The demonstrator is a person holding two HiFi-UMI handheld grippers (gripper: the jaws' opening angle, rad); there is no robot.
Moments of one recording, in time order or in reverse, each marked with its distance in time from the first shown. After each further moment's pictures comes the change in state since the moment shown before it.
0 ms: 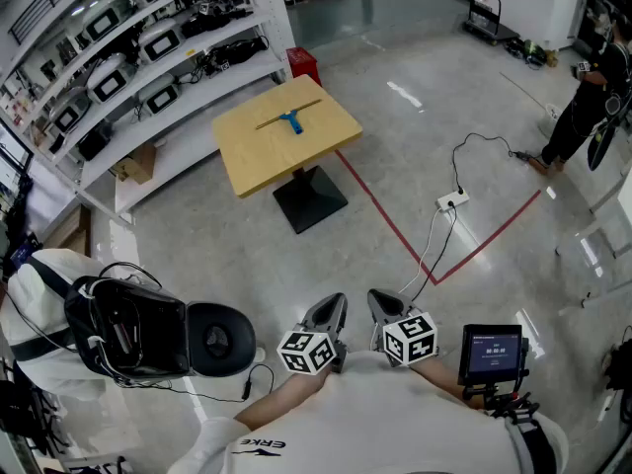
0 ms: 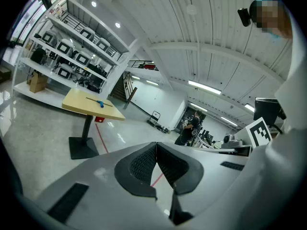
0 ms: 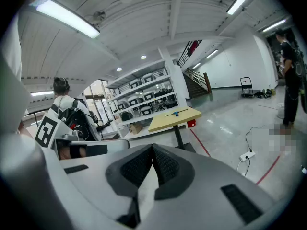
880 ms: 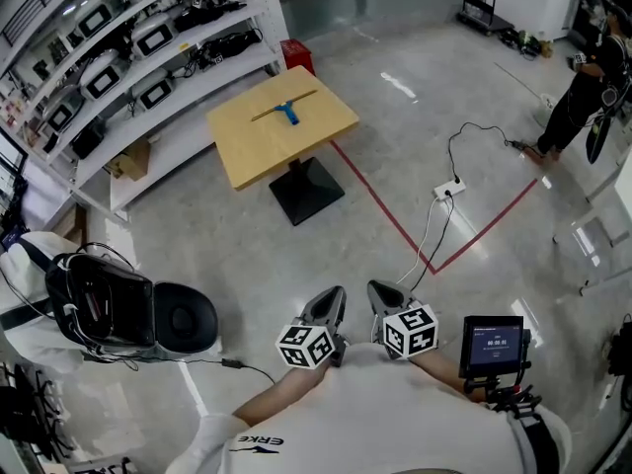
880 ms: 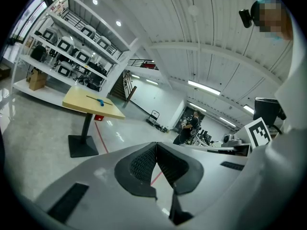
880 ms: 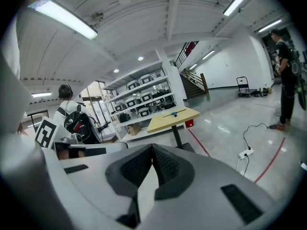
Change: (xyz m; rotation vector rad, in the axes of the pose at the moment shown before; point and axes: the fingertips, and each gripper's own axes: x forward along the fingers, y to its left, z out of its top) left arm 0.001 0.000 0.000 -0.014 0.012 -0.009; right arm -0.001 -0.004 0.004 0.029 -0.015 -0.022
